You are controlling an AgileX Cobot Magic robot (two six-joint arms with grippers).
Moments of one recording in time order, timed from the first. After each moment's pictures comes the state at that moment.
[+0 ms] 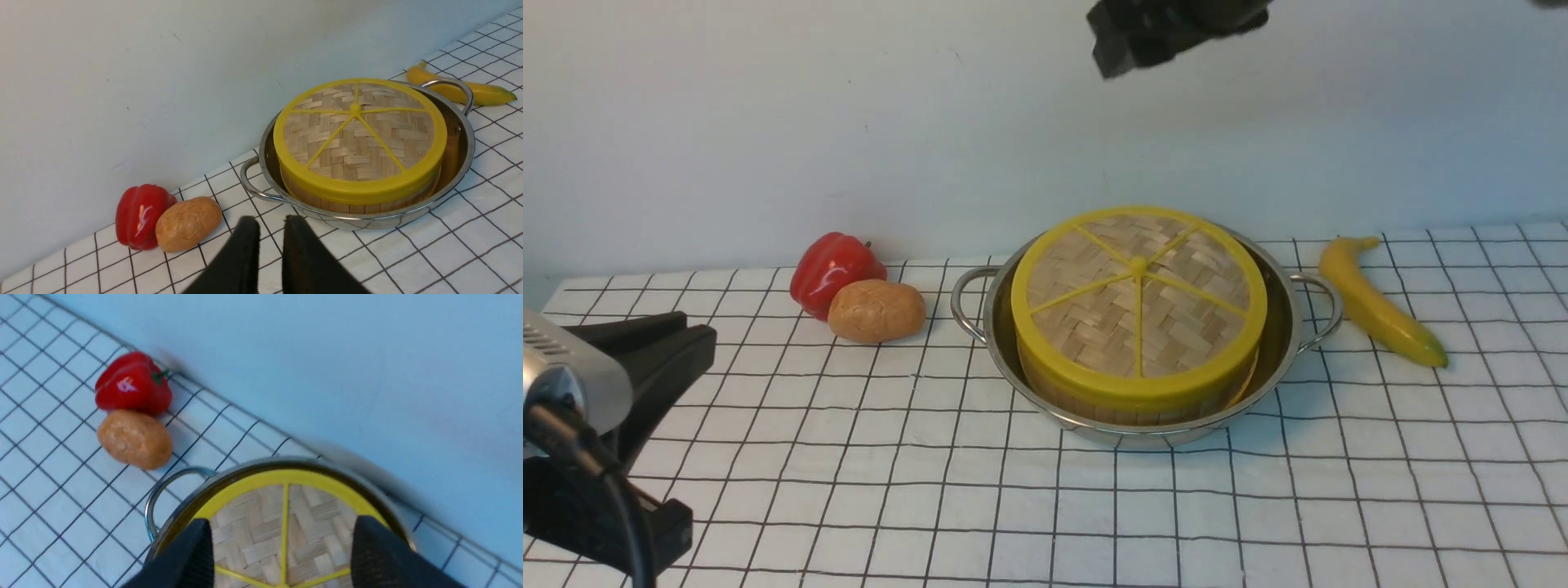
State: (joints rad) right arm 0.48 1.98 -2.32 0.07 1.22 0.02; left arm -0.38 0.61 -0.67 -0.04 0.47 0.25
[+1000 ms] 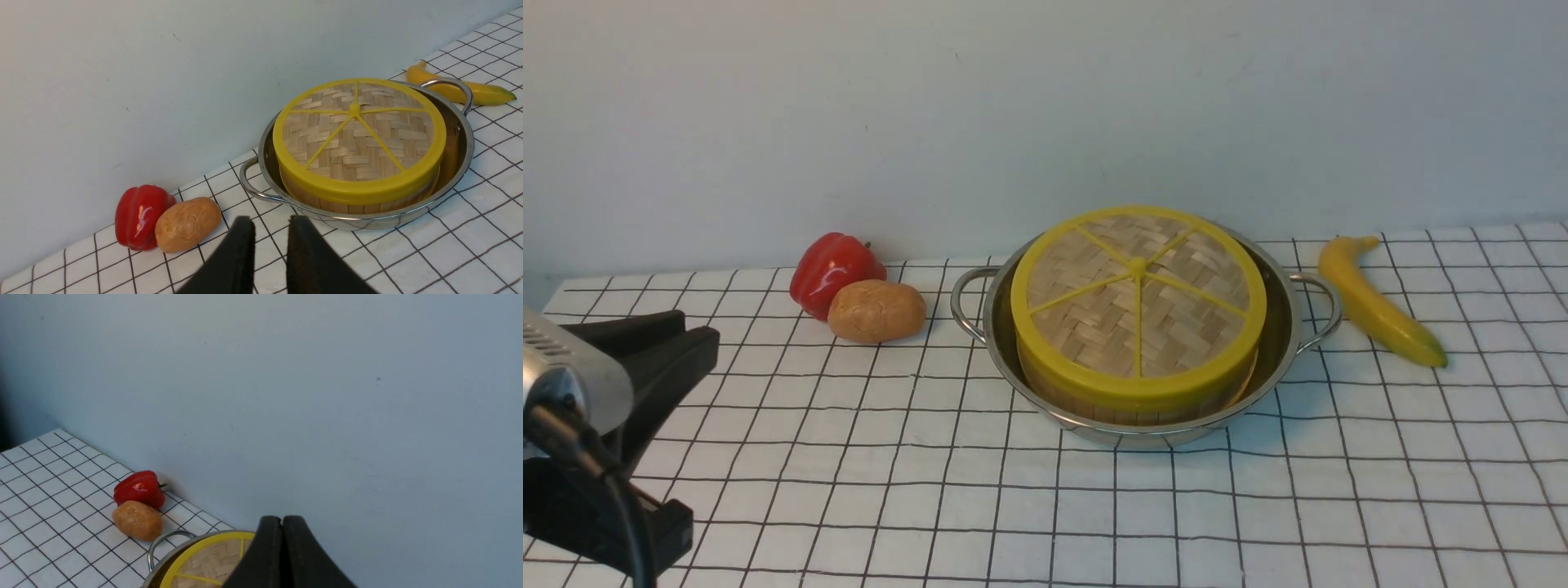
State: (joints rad) right arm 0.48 1.03 -1.37 0.03 0.76 -0.06; left arm -0.38 0.61 -0.67 -0.04 0.47 0.25
